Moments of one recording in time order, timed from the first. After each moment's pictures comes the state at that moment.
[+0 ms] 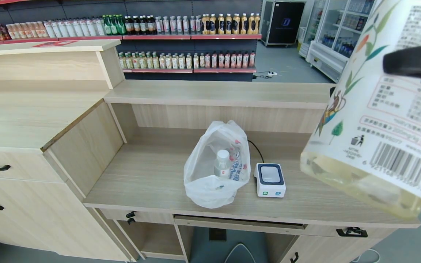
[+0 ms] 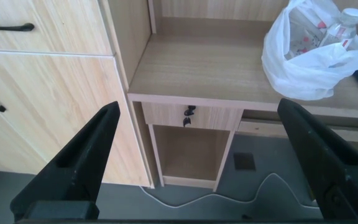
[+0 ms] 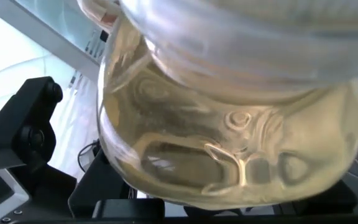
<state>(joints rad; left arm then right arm) 0.00 0.00 0.00 0.00 0.01 0.01 0.62 1.25 -1.24 0.04 0.76 0.43</state>
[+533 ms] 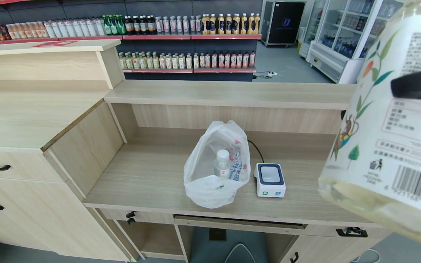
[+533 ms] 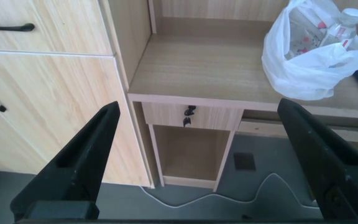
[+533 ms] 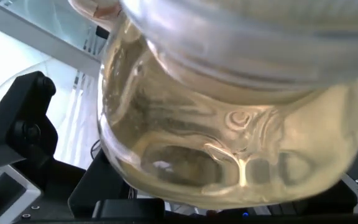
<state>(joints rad) 0.00 0.00 0.00 0.00 0.01 0.01 0.62 1.23 -1.28 0.20 0.74 0.49</state>
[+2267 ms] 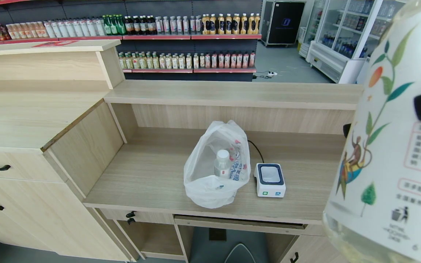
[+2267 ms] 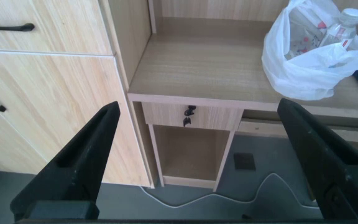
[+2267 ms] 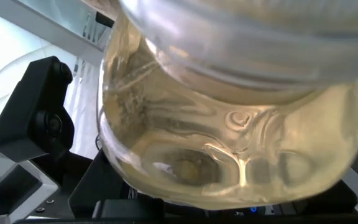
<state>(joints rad) 0.00 0.00 0.00 0.00 0.01 0.01 0.78 1.23 -1.34 0.30 0.61 0.48</state>
